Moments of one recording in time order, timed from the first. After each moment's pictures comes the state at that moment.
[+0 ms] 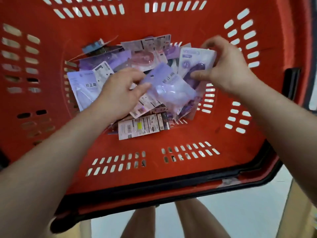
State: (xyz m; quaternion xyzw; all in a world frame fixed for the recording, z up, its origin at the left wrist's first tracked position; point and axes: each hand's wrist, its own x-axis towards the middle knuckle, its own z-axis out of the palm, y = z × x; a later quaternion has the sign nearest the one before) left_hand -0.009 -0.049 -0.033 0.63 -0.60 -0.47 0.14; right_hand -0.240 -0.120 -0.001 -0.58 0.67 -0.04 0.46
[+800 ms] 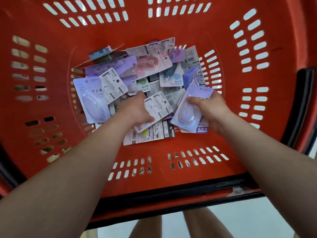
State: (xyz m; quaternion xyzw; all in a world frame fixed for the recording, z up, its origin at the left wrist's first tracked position) left_hand -0.025 -0.041 -0.087 0.69 -0.50 -0.48 -0.21; right_hand -0.231 -0.052 -0.076 -0.25 0.79 -0.10 0.55
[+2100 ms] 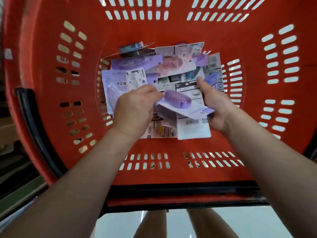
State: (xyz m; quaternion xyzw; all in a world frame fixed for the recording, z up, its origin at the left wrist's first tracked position) left_hand 0.028 0.004 -0.048 0.65 -0.70 -0.25 0.19; right_hand -0.159 -0.067 -0.045 -0.08 0.66 -0.11 0.74
